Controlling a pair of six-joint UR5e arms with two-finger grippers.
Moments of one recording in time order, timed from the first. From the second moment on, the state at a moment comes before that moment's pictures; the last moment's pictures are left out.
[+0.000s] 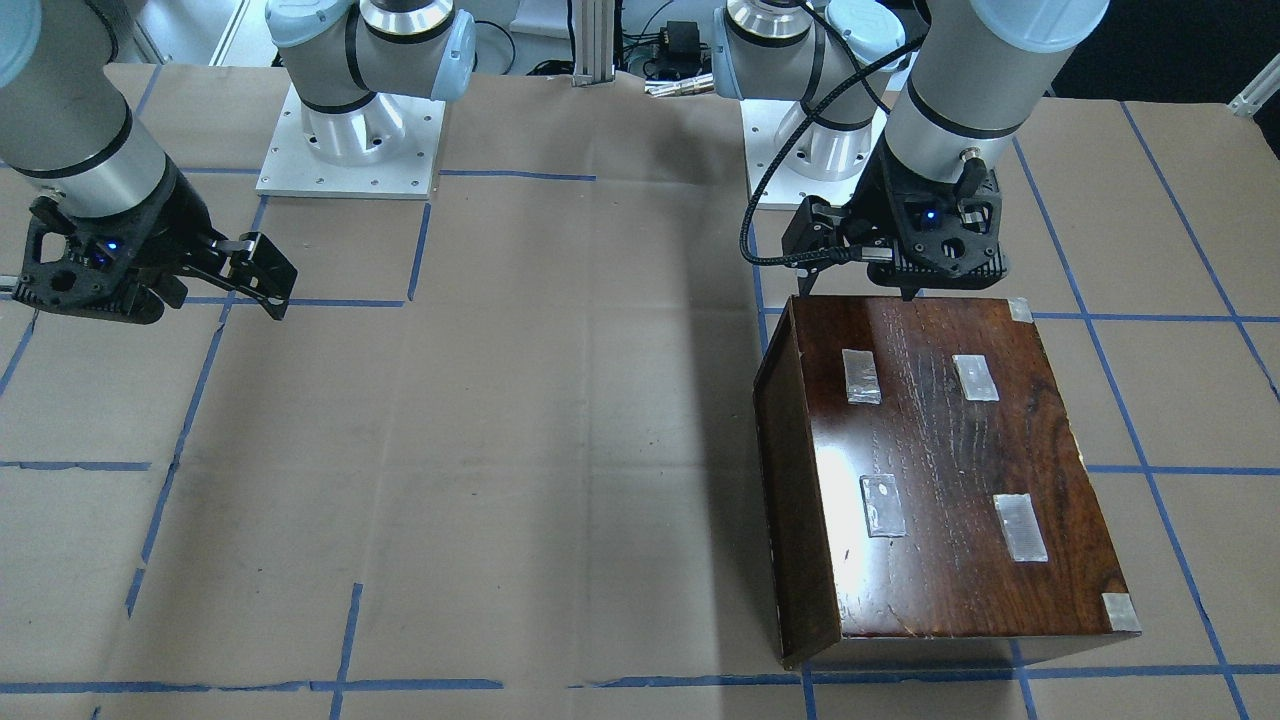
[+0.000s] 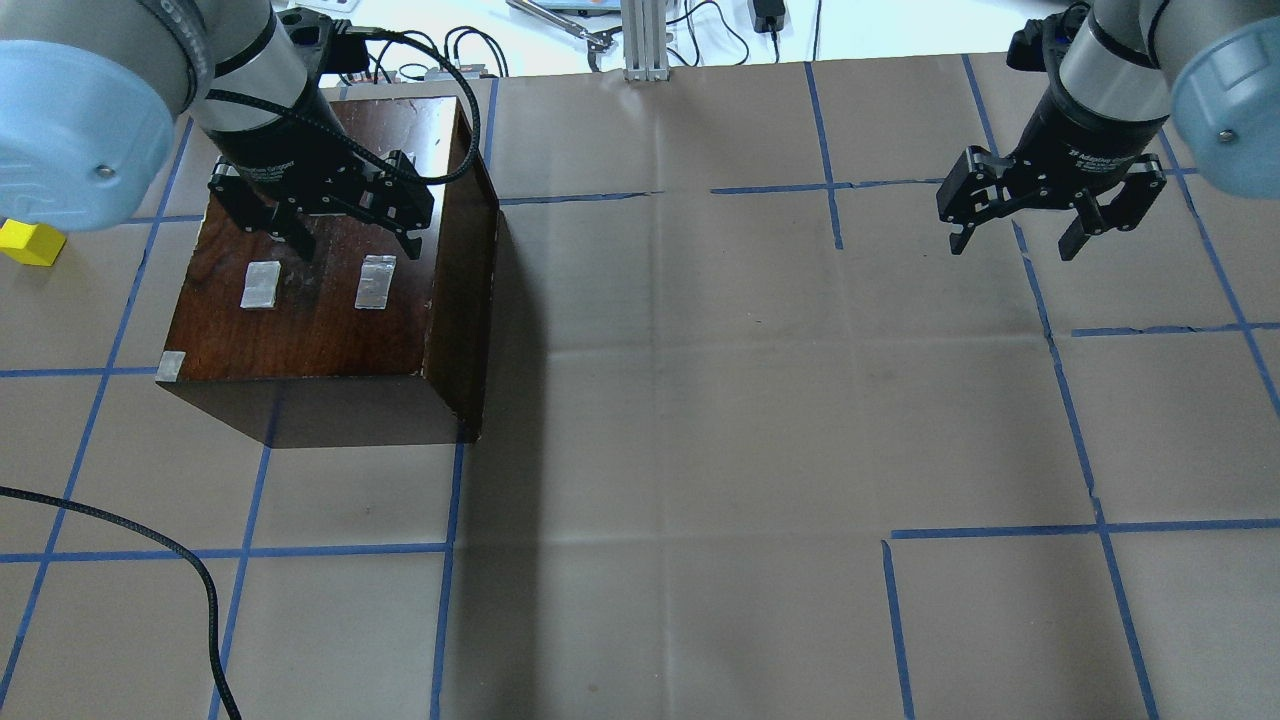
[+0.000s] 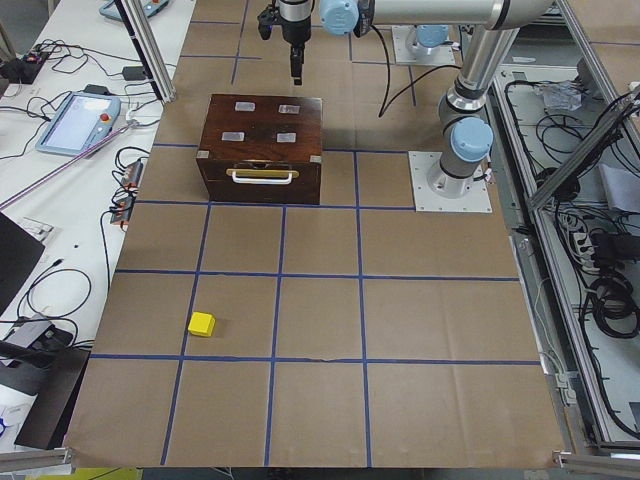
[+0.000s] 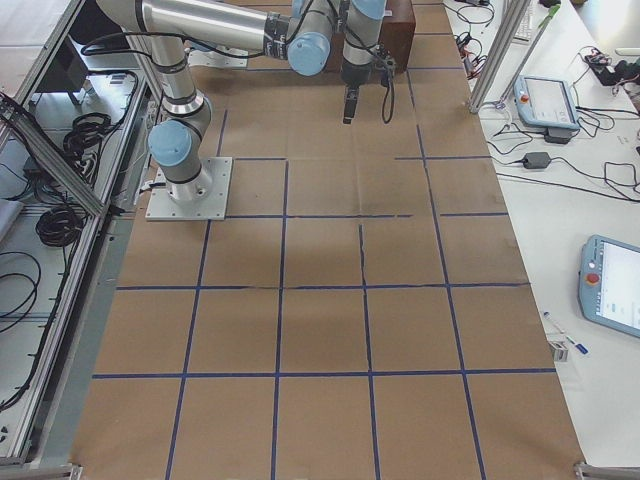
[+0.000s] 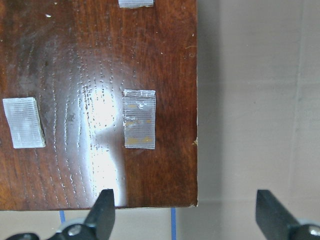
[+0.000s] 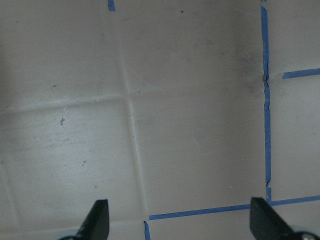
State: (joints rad) left arm -1.57 -1.63 -1.56 -1.56 1.57 0.03; right arm 1.43 -1.52 1.65 -1.63 -1.57 -0.02
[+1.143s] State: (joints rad) left arm -1.16 -1.66 -1.51 -1.54 1.44 0.39; right arm 1.43 -1.52 1.65 -1.63 -1.57 -0.02
